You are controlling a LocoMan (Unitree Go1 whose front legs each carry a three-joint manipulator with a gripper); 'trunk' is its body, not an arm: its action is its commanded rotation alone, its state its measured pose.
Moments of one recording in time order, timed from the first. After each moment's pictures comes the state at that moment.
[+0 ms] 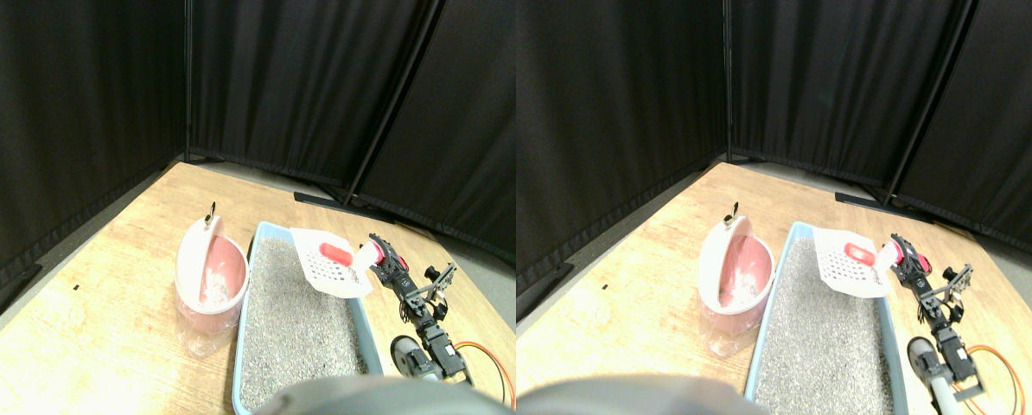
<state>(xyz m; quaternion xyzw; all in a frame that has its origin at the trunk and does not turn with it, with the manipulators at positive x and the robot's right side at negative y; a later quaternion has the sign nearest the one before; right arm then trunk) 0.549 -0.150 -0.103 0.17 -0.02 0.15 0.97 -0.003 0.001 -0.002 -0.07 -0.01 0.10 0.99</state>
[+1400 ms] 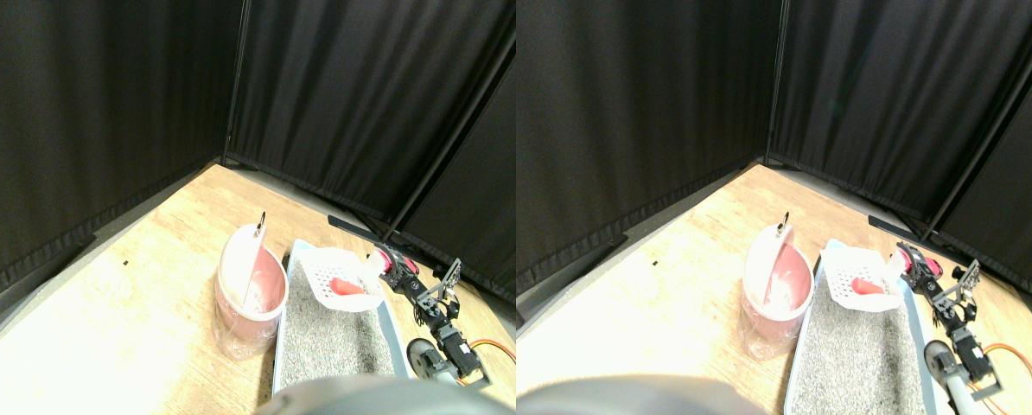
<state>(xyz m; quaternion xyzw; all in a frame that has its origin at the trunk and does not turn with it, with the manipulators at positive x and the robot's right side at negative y) 0.573 -0.082 -0.099 0.07 0.05 0.23 0.97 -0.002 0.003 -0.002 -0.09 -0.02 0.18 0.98</state>
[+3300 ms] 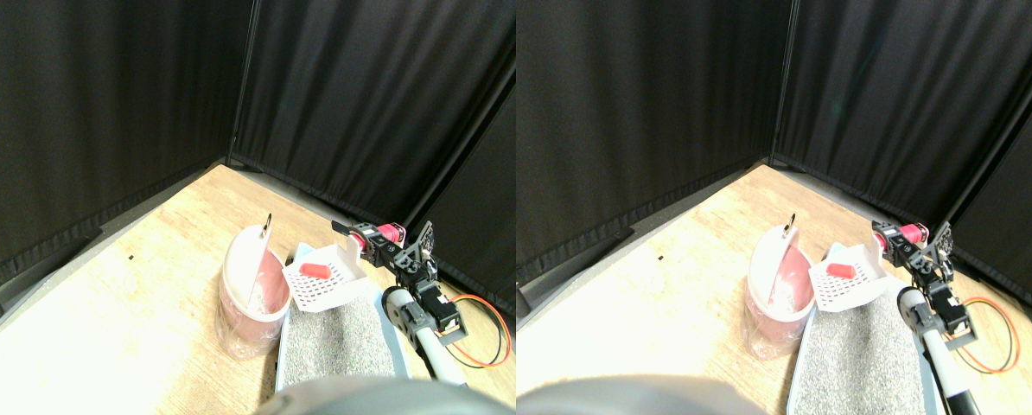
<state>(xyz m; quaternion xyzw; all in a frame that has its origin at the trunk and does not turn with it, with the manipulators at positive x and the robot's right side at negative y) 0.582 -0.026 -0.083 -0.16 0.08 0.26 0.95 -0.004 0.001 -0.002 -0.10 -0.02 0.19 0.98</state>
